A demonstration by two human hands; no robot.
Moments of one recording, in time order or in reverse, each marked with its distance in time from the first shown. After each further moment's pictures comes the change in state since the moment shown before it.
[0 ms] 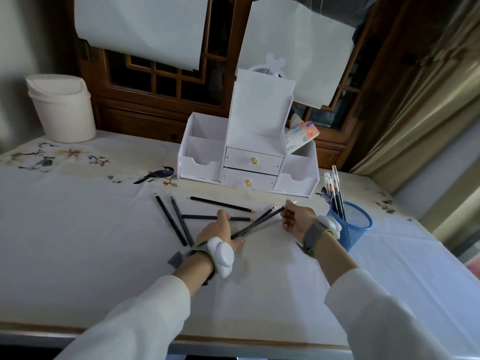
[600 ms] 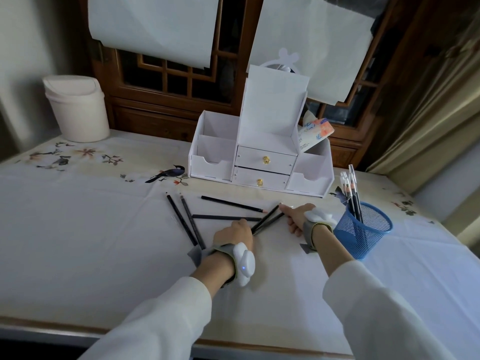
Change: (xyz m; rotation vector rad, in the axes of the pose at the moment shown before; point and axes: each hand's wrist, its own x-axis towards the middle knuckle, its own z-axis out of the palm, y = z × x) left_hand -0.004 0.021 0.006 0.480 -0.056 0.061; right_hand 0.020 0.009 0.013 -0.666 0.089 -0.113
